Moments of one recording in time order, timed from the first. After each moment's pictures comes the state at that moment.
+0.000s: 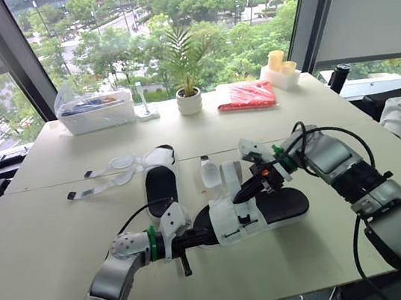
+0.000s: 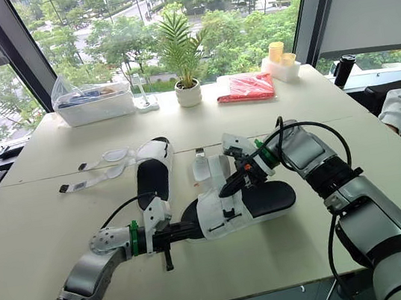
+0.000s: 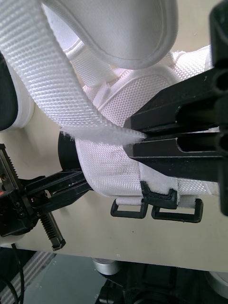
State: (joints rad) left arm -0.30 0.44 -0.23 -0.01 -0.25 0.25 -1.04; right arm -0.99 -0.63 0.44 0.39 0.18 0.58 1.54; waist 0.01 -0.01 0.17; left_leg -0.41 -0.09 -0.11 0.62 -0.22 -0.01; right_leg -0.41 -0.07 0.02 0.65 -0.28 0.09
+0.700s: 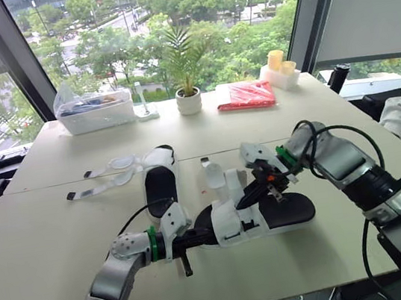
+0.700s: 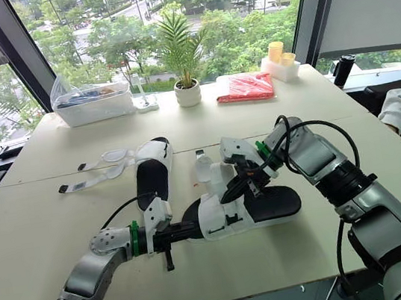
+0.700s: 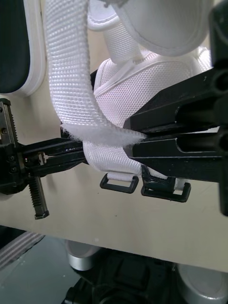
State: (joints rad) left arm -0.30 0.44 -0.23 -0.01 -0.25 0.25 -1.03; right arm -0.93 -0.69 0.43 0.18 0.17 0.52 1.57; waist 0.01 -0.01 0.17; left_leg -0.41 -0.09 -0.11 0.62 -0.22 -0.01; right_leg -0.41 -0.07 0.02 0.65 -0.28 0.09
